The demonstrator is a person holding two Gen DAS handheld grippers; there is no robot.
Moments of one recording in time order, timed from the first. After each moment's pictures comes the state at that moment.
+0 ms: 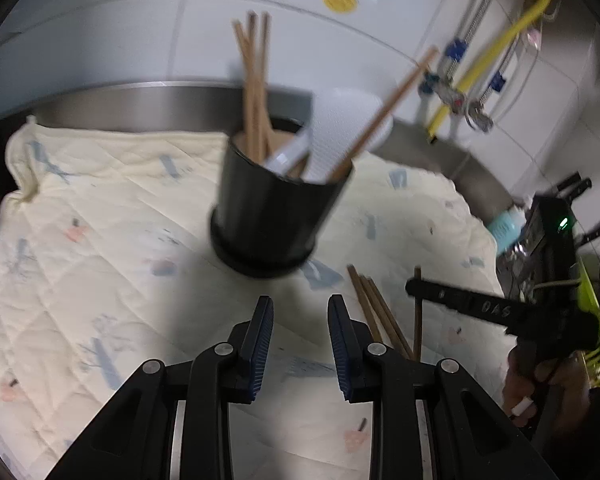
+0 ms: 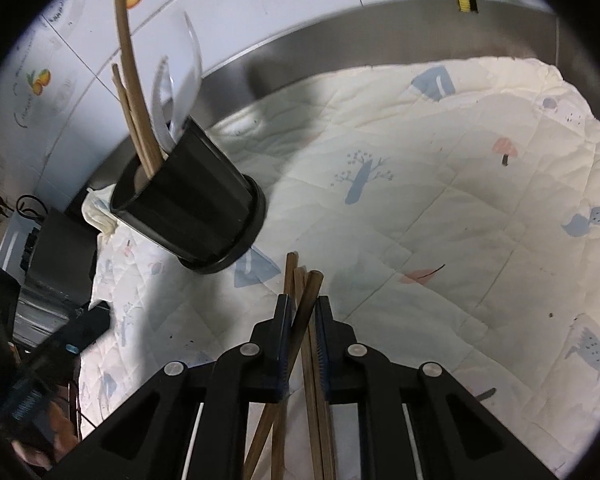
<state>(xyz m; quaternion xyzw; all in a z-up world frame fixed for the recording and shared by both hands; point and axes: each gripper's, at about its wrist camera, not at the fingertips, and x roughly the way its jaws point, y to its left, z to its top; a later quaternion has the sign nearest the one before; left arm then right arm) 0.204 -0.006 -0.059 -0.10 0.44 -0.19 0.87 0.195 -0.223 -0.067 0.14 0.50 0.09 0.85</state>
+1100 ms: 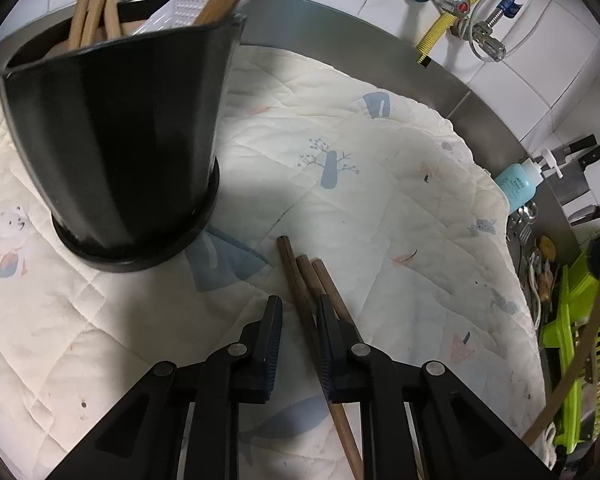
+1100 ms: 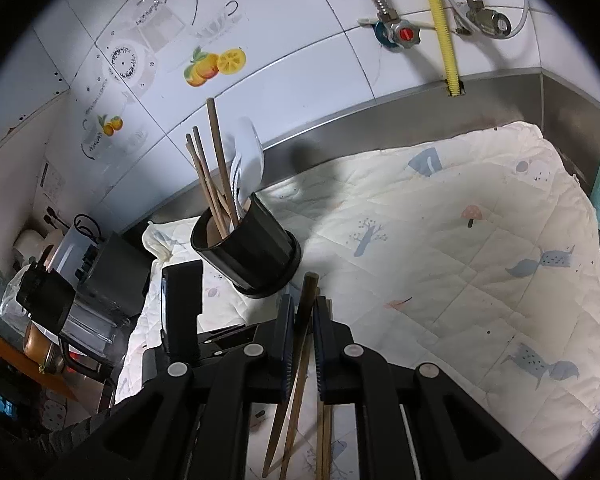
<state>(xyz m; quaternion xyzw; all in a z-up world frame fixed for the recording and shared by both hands) 0.271 -0.121 -0.138 -0.07 0.51 -0.22 0.82 0.147 -0.258 0.003 0.16 0.42 0.14 0.89</state>
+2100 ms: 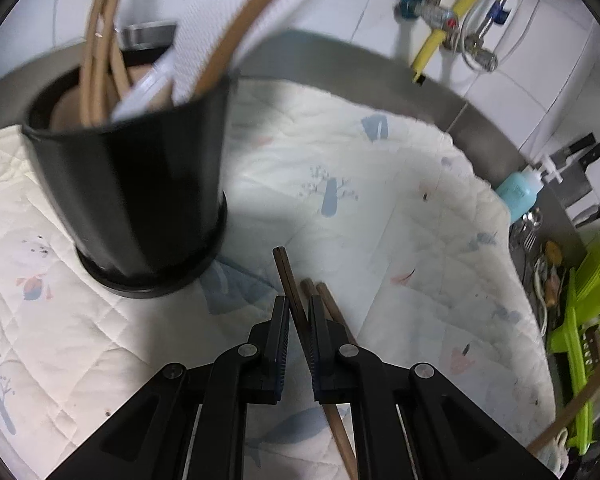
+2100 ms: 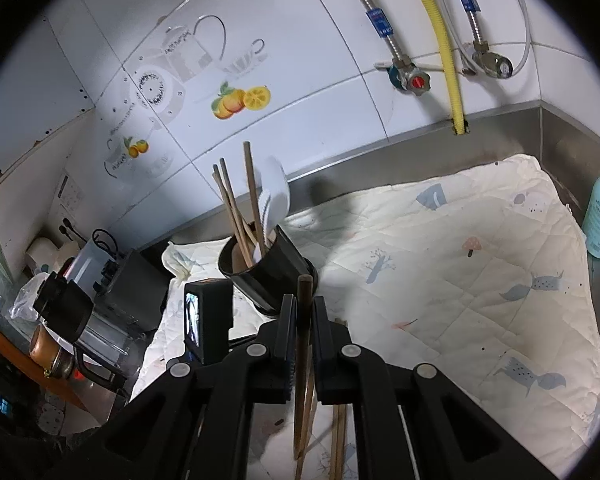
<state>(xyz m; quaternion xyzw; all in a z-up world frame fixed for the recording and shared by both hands) 0.264 -0.111 -0.118 -0.07 0.47 -0.21 0.85 0.131 -0.255 0.039 0.15 0.37 0.15 0.90</state>
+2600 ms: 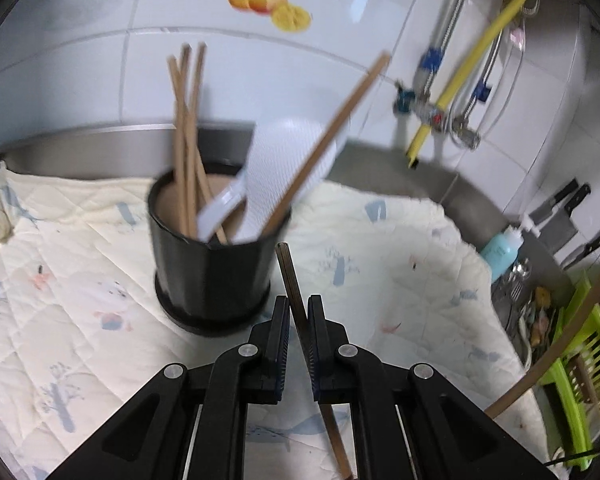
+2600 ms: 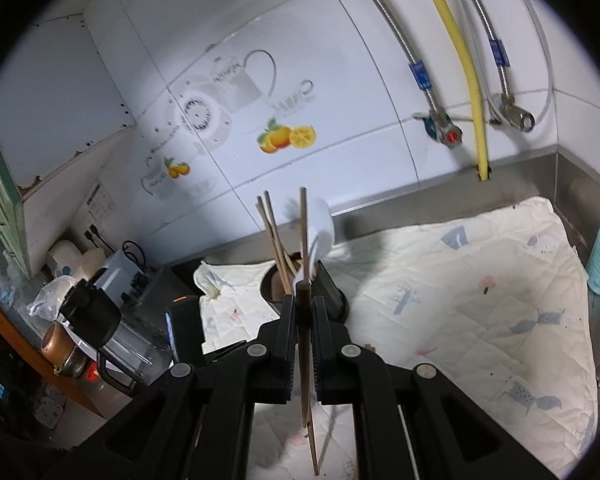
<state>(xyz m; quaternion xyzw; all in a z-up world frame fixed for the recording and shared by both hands) 0.226 -0.051 -0.043 -0.10 0.37 -0.19 0.90 0.115 -0.240 0.084 0.14 0.32 0.19 0.92</state>
